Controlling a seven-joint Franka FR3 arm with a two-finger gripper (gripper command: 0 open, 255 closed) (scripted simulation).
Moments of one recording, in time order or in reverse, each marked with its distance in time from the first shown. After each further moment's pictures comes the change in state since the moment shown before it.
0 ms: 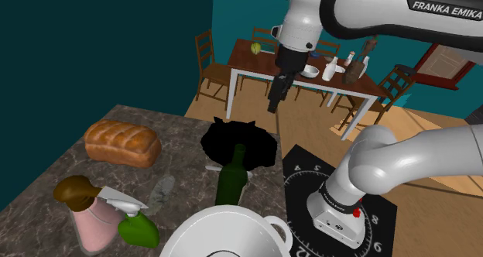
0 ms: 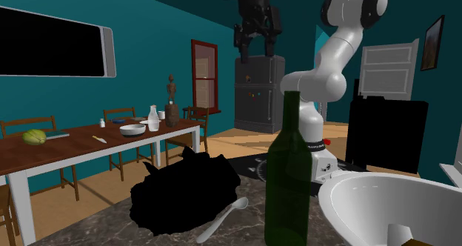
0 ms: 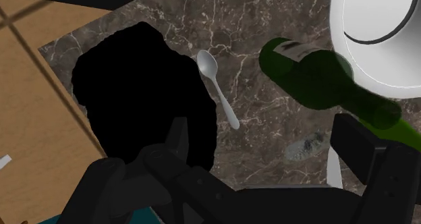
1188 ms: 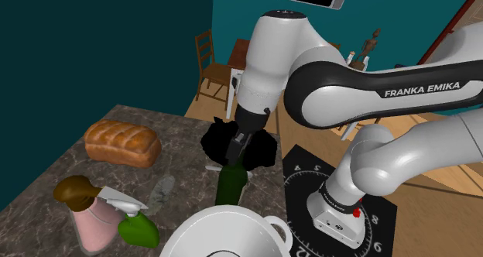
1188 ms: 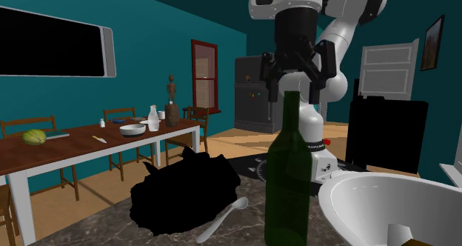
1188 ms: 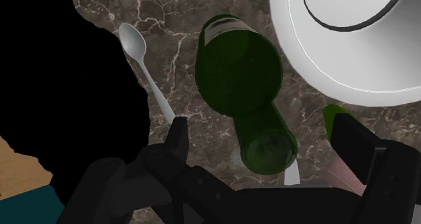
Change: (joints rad) arm 0.088 0.148 0.329 -0.105 0.140 0.373 0.204
